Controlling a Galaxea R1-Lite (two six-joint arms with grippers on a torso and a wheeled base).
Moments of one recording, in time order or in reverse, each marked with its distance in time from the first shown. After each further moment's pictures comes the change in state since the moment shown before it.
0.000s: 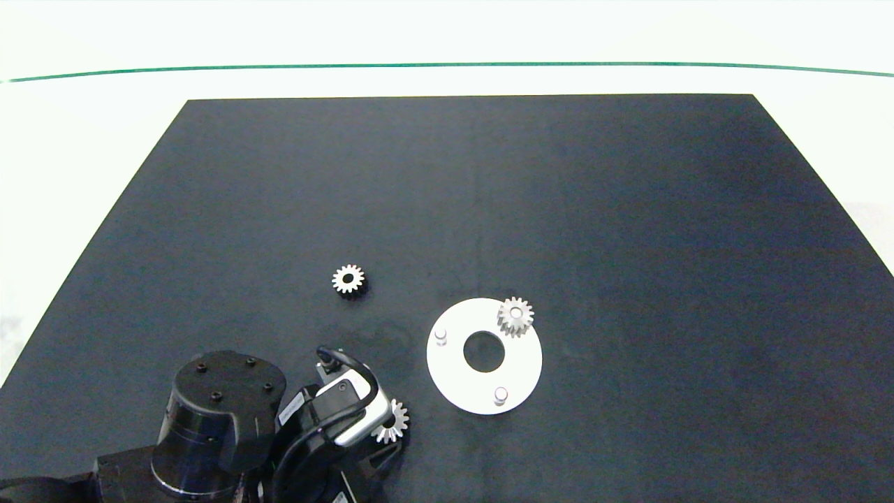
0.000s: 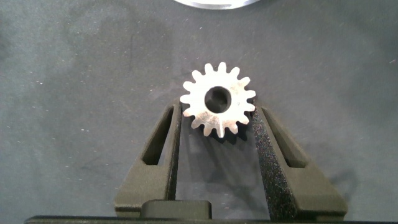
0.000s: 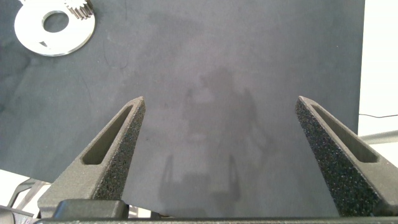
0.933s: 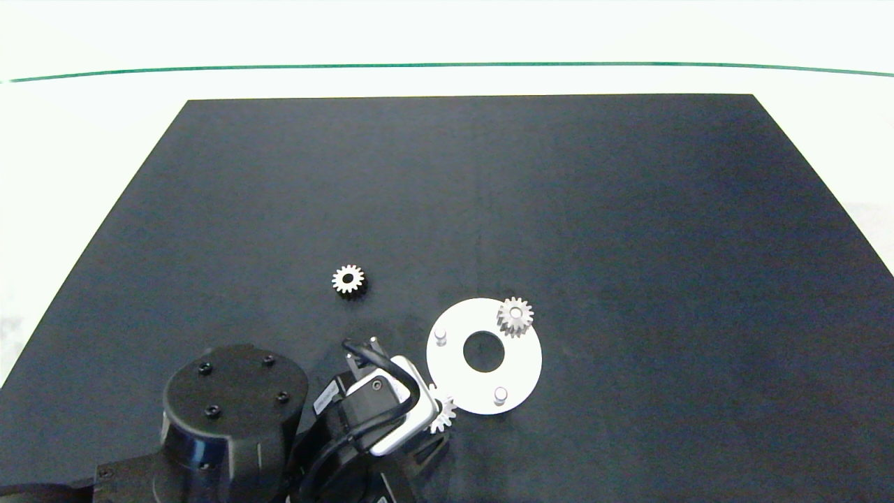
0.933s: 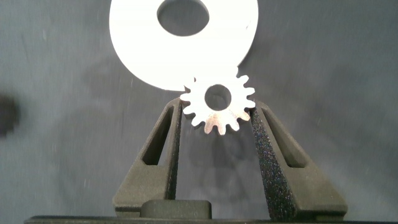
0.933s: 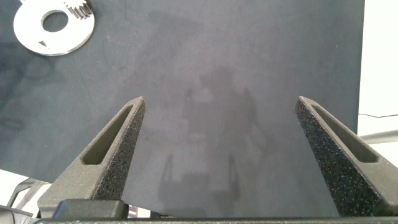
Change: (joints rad) left arm -0.157 -0.020 -0.102 -0.002 0.076 -0.016; right arm -0.001 0.003 -0.002 0.003 0.001 -0.001
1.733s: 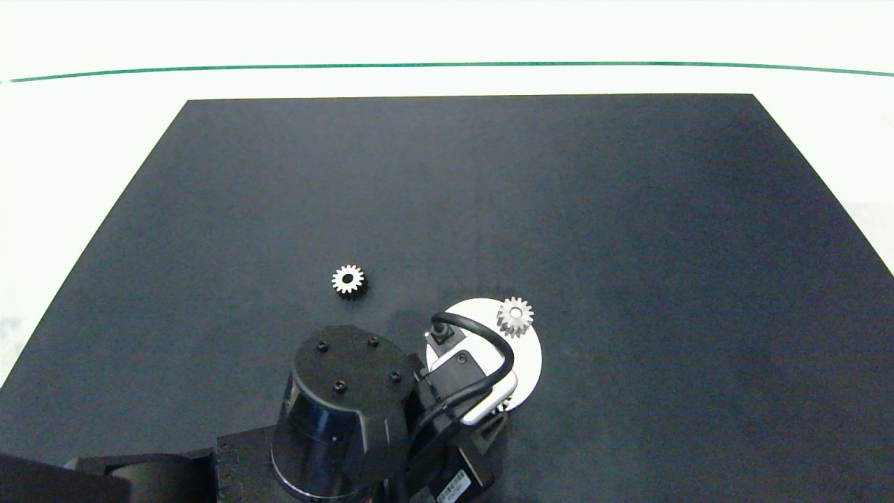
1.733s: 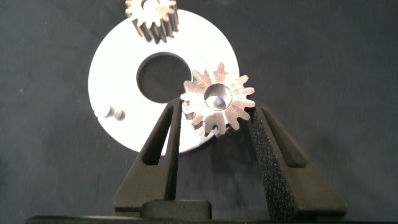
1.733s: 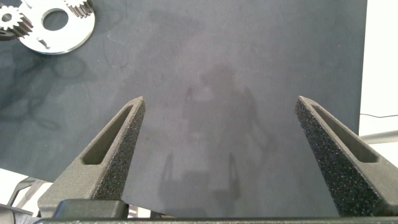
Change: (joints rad) left arm -0.081 0.151 -0.174 -0.005 0.066 -0.051; right arm 0.003 0.009 0.001 -0.002 0.000 0.000
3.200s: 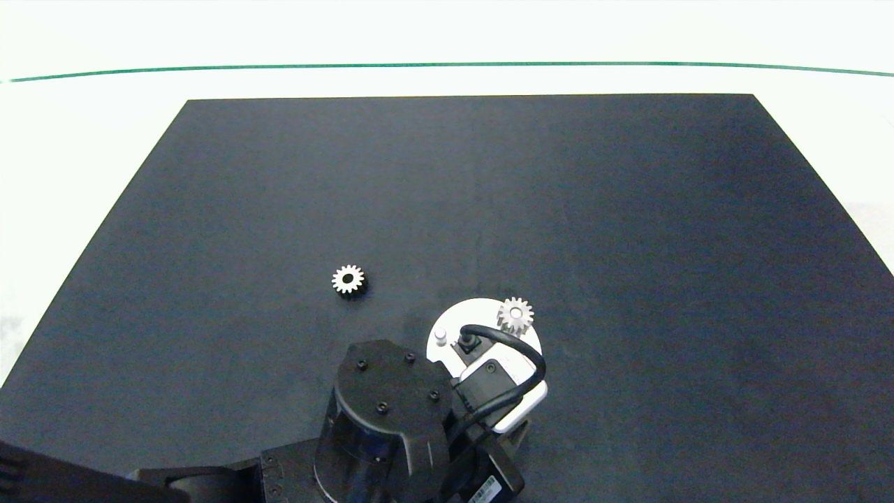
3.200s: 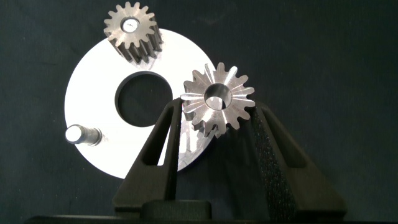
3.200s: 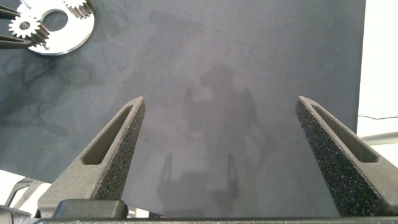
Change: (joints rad) left arm -0.039 0.075 -0.015 -0.090 0.029 -0.026; right arm 0.000 0.007 -0.006 -0.001 0.000 -0.008
